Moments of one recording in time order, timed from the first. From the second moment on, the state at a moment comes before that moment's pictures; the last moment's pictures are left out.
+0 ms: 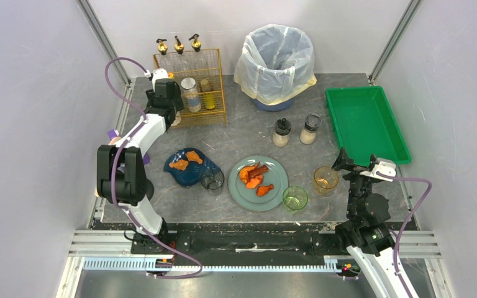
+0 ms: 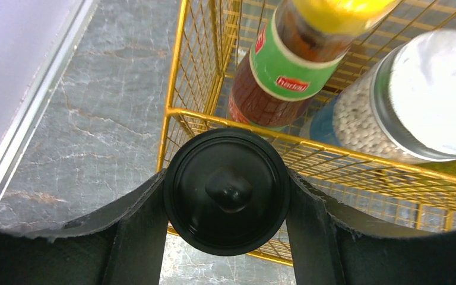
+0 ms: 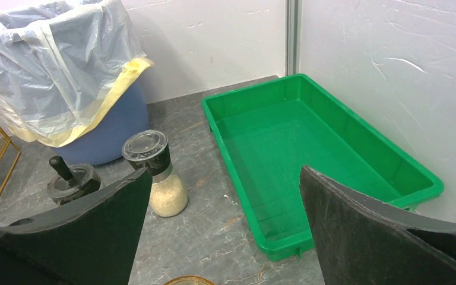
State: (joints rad) left arm -0.12 1.70 1.25 -0.08 -0.41 -0.25; right arm 0.38 0.01 0.22 0.02 0.61 0.01
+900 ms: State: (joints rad) left arm -0.13 1.76 1.34 -0.27 -0.39 -0.30; right arm 0.38 0.01 0.22 0.03 0.61 0.01
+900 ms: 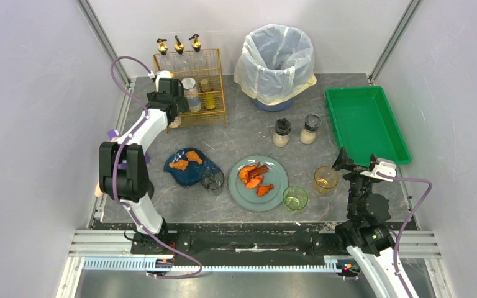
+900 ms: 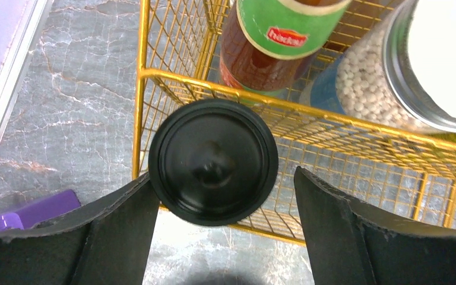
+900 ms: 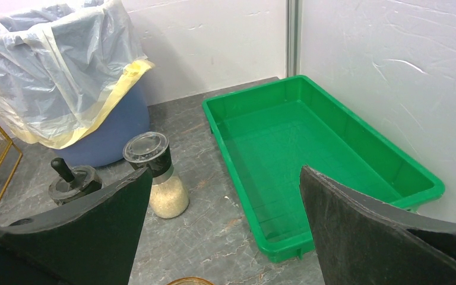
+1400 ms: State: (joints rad) left arm -0.34 1.54 1.29 -0.30 -0.40 -0.35; right arm 0.38 0.01 0.22 0.03 0.61 0.01
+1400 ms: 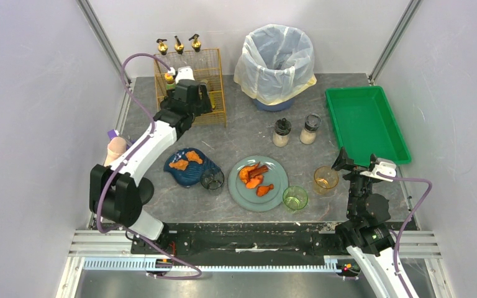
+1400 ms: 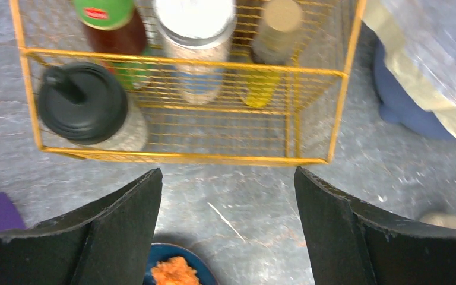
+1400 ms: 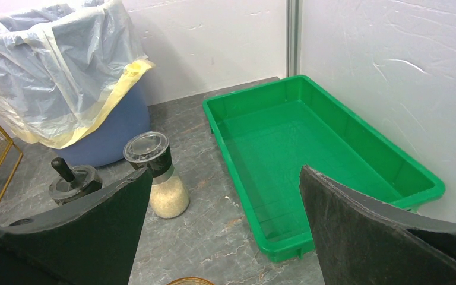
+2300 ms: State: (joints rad) left arm -0.76 1.87 1.37 0.03 -0.02 -0.28; right arm 0.38 0.01 0.22 0.03 0.61 0.01
